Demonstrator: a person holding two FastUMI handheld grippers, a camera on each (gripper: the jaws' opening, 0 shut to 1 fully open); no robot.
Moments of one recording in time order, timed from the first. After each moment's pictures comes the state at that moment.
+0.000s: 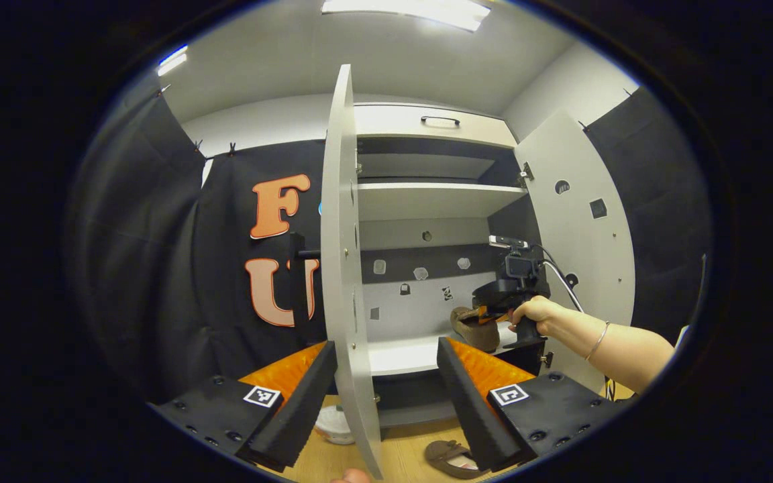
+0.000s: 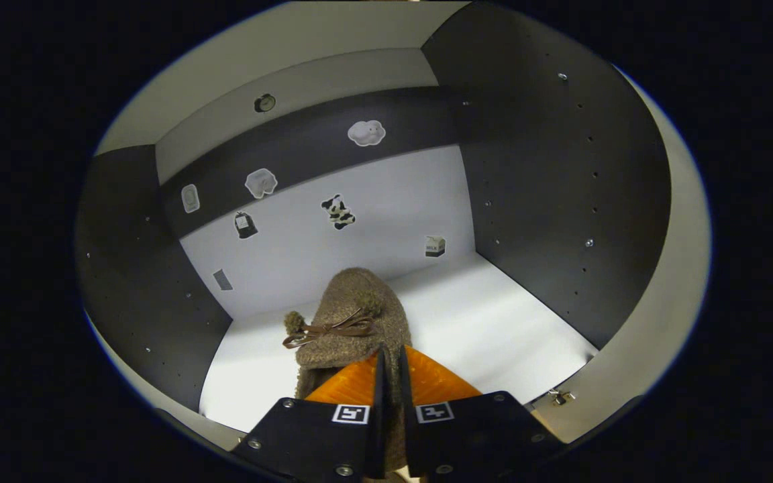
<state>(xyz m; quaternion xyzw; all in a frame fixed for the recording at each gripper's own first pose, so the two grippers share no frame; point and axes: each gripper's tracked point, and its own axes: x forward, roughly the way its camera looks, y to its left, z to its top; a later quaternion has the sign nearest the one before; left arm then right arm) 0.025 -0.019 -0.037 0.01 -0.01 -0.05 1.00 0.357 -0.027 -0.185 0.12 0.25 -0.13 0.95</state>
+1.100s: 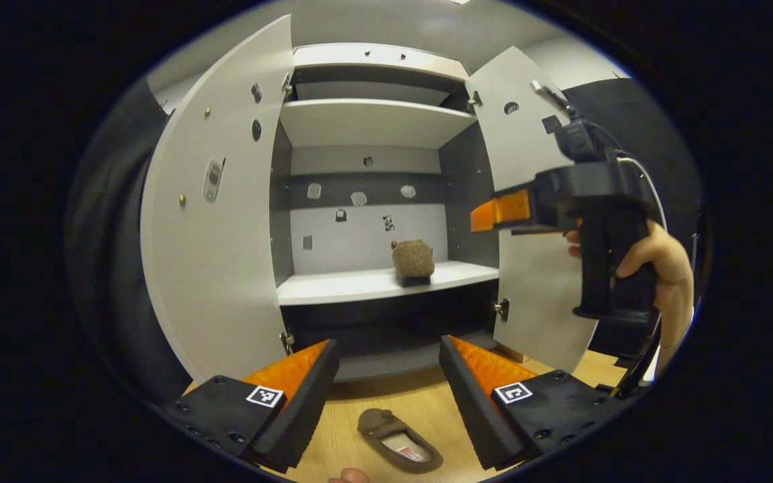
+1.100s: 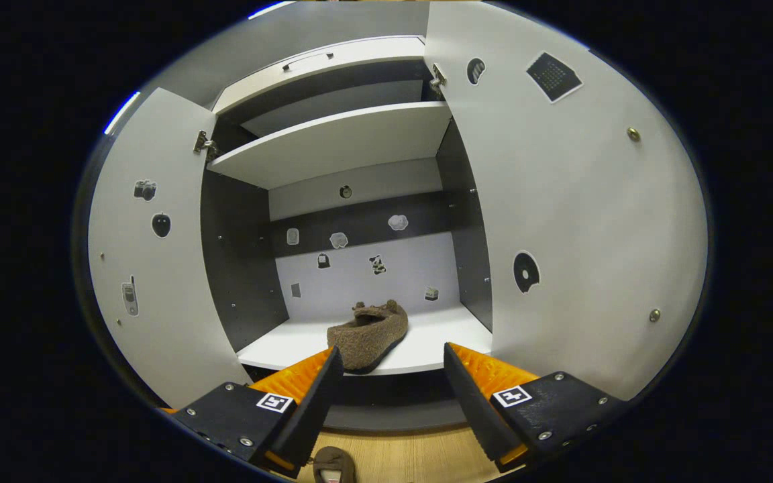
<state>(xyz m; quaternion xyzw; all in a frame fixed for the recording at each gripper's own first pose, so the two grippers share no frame) 0.031 -0.142 -0.218 0.00 0.13 -0.12 0.98 0.133 -0.031 -0.120 0.07 0.06 -0.02 1.00</state>
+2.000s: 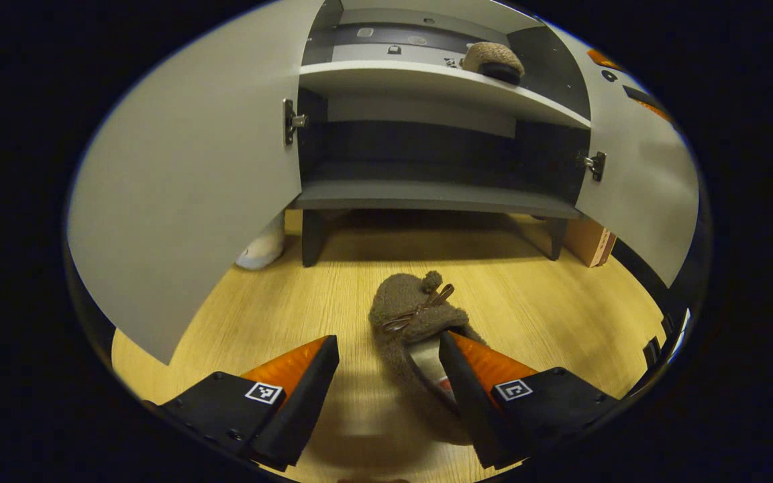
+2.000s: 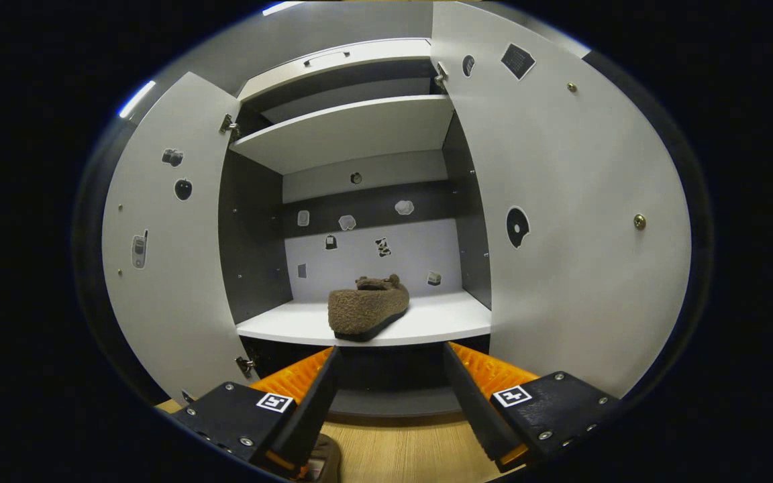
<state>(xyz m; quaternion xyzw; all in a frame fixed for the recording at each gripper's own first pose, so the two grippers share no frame) 0.012 -0.115 -0.481 -0.04 0.39 -0.04 0.92 0.118 -0.035 -0.169 0.03 0.05 -0.02 1.00</state>
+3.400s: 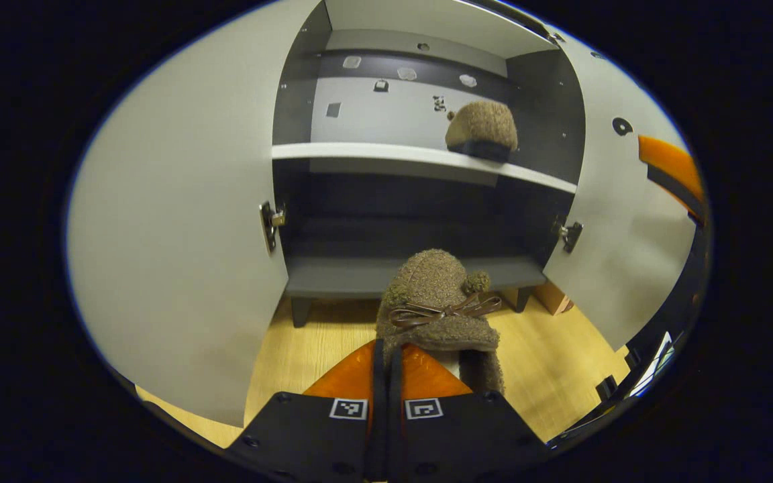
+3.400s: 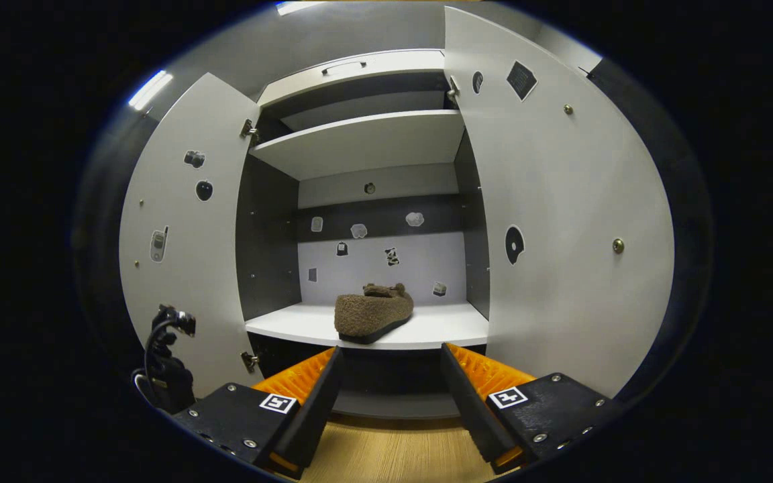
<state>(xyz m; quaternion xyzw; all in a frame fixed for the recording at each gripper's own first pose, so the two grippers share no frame) 0.131 -0.121 -0.286 -0.06 0.31 -0.07 0.94 0.090 -0.033 -0.150 0.02 0.03 0.02 1.00</state>
